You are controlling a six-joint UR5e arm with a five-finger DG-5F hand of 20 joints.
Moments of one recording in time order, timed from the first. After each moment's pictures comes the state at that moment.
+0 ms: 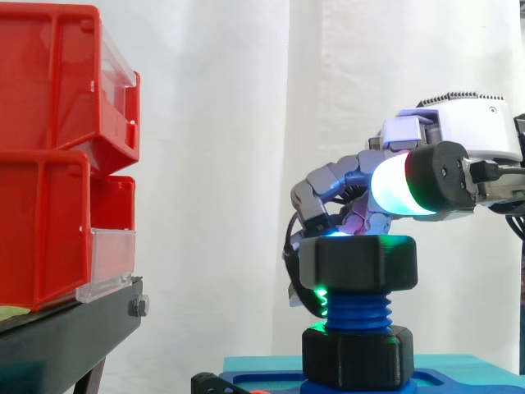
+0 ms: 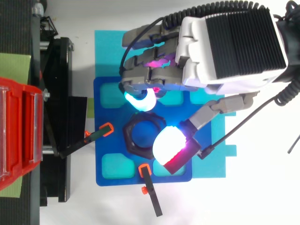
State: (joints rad) arm 0.03 -2.21 -1.24 -2.78 -1.77 -1.26
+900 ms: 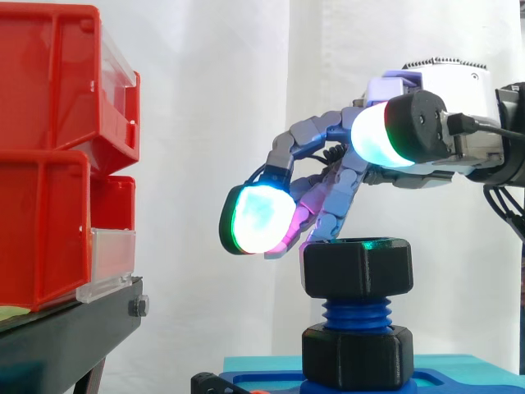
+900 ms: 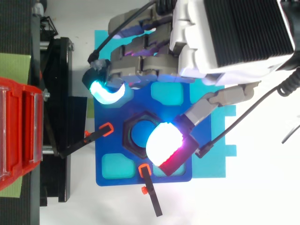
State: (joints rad) arm 0.02 -2.23 -1.17 -2.79 -1.80 -1.27
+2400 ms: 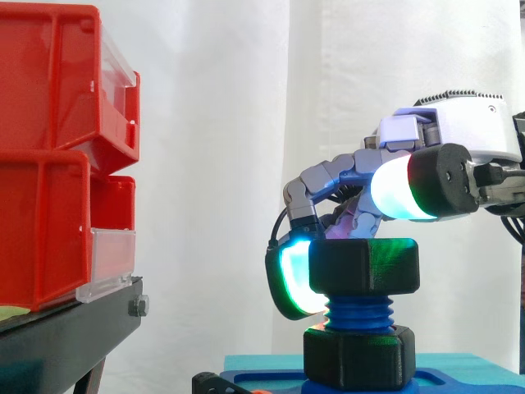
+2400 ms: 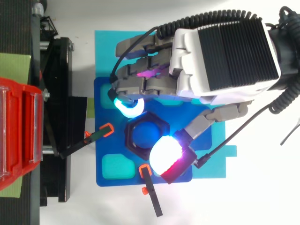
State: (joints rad) arm 0.04 -2.23 -1.22 -2.79 -1.79 -1.27
